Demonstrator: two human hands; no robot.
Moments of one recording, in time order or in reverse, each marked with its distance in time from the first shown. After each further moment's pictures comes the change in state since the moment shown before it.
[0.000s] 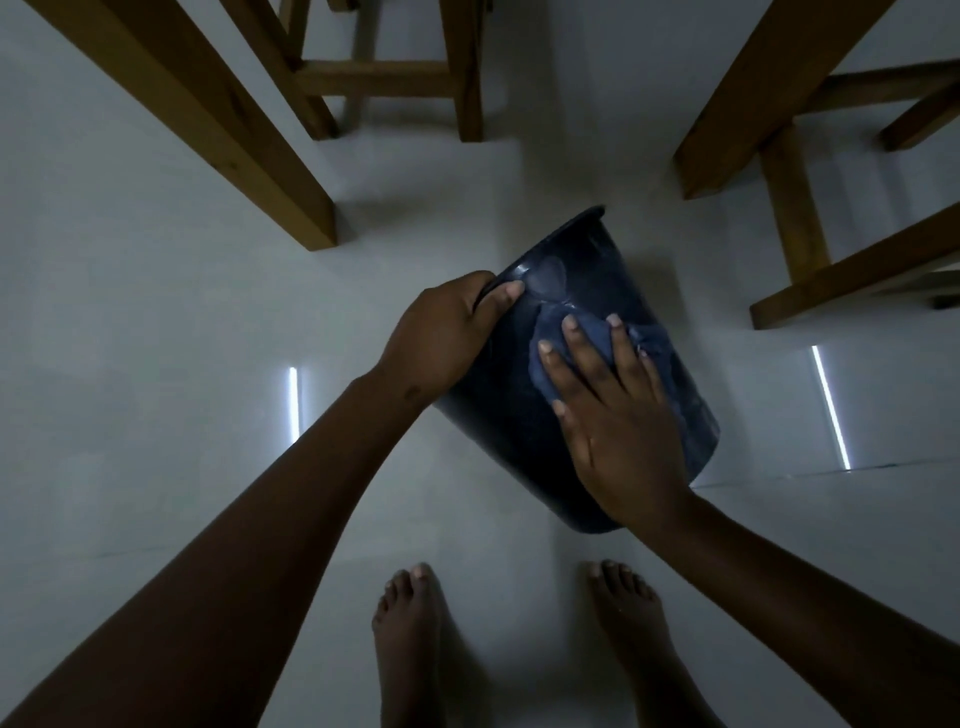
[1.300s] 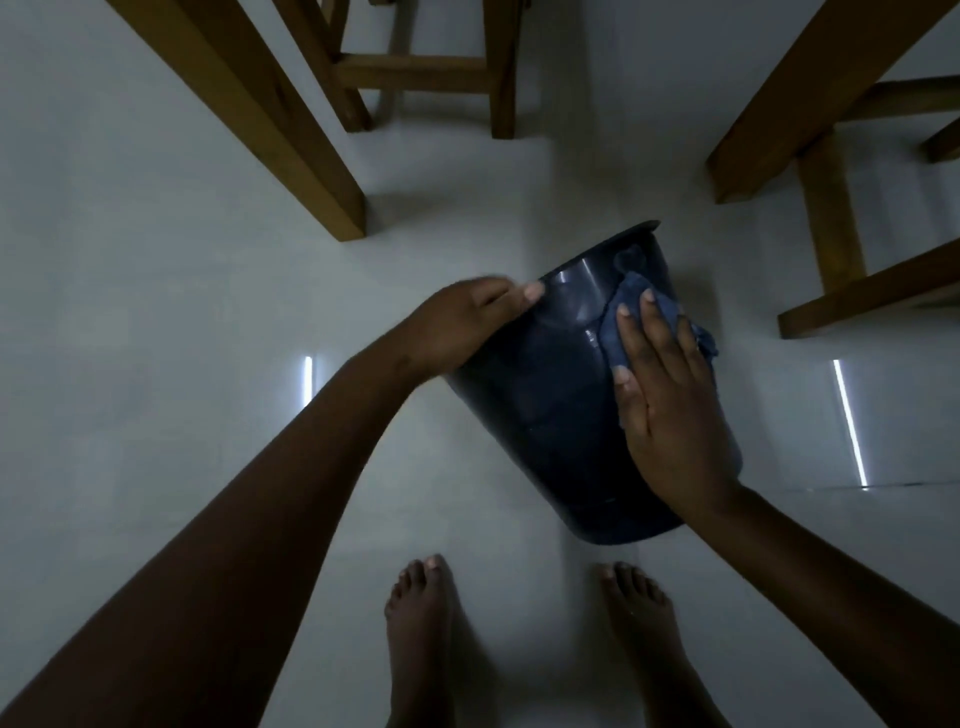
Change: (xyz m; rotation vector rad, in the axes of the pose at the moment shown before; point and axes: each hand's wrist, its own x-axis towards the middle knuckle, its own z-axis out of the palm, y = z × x) left_hand -0.004 -0.003 -0.023 -0.206 -0.251 -0.153; right_hand 0.009 0.014 -0.005 0.192 0.036 0.143
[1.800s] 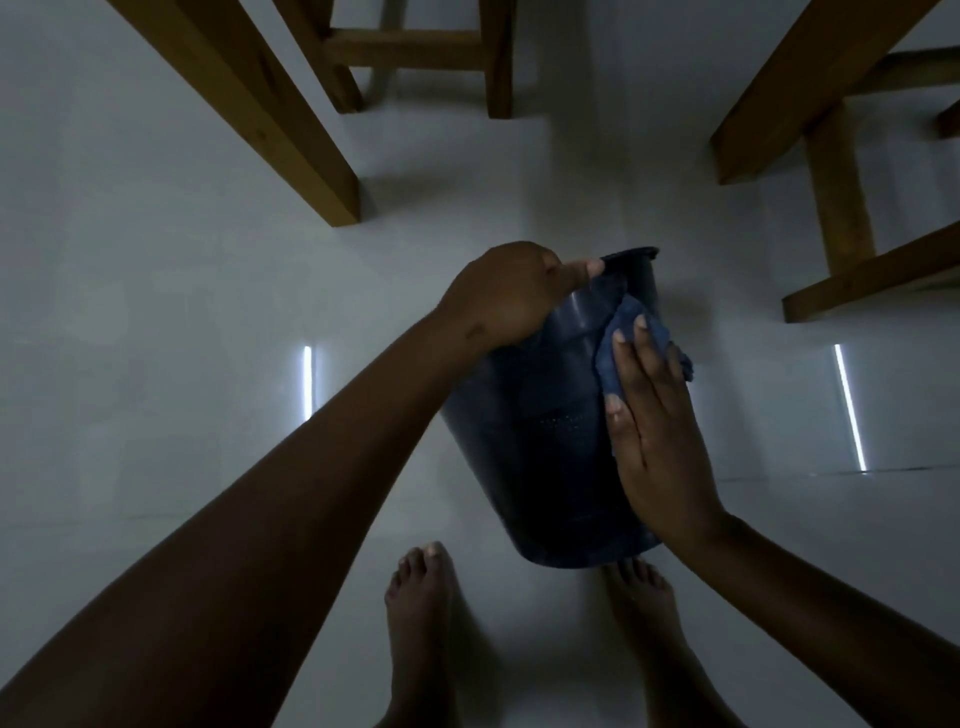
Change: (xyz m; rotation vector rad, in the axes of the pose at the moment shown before) left_hand 0.017 0.035 0.021 0.193 0.057 0.005; right_hand -0.032 -0.006 0.018 0.256 -0.032 0.029
